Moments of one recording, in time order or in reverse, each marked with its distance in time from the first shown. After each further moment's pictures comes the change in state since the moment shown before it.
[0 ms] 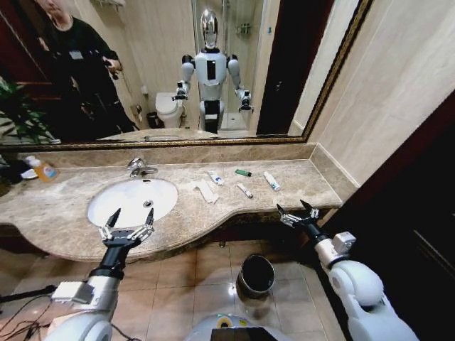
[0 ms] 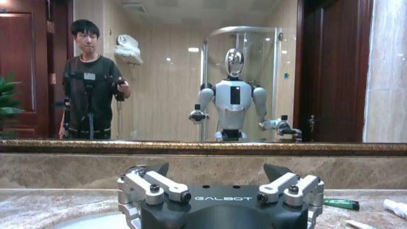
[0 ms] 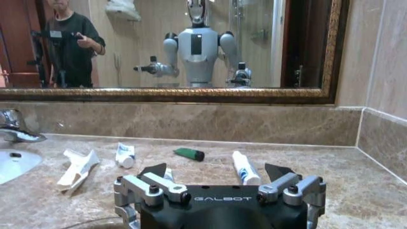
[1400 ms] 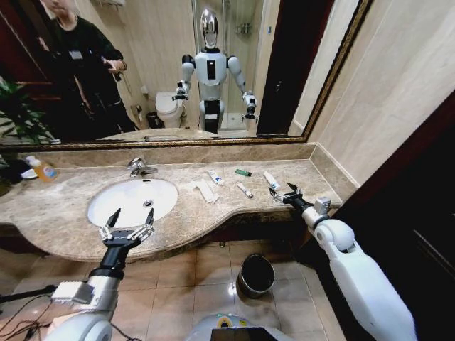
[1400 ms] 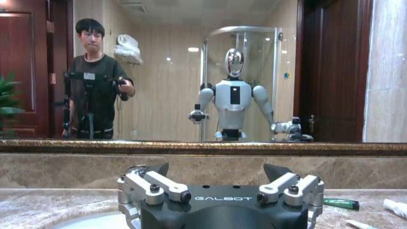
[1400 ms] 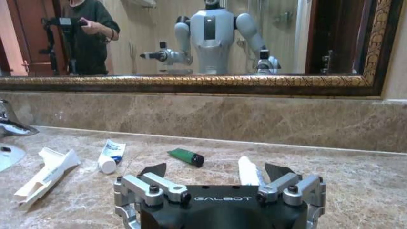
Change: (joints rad) left arm 0.000 0.000 0.000 0.000 0.000 0.000 0.000; right arm 0.405 -0.171 -0.203 -0.336 0.112 -0.051 -0.016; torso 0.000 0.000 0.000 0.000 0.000
